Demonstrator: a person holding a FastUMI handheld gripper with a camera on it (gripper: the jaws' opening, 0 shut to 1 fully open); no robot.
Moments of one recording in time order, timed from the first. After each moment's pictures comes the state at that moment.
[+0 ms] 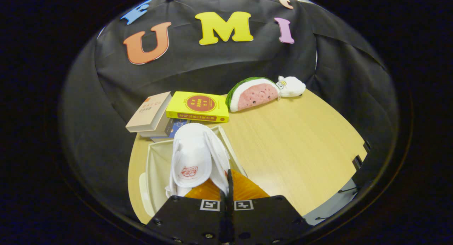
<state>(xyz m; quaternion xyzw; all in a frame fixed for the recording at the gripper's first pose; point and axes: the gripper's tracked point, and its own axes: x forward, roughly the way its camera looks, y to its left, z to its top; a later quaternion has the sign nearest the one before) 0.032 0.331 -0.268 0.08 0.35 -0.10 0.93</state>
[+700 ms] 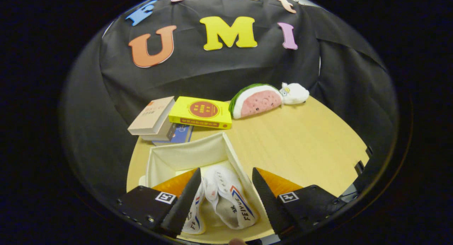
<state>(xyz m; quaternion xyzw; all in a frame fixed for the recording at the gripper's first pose) 0.043 0.330 -0.241 0.06 0.30 -0.06 0.95</state>
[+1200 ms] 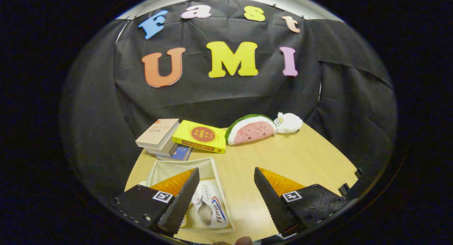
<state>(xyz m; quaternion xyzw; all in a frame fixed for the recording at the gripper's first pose) 0.000 0.267 -0.167 0.03 0.21 -0.05 0.98</state>
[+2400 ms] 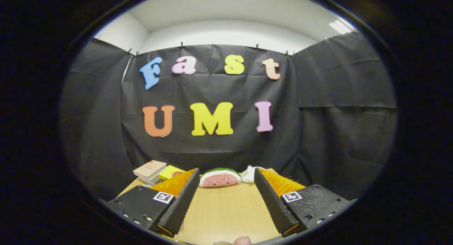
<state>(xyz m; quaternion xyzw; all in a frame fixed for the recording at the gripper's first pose) -0.108 0.080 0.014 0.01 0.01 -0.03 1.00</state>
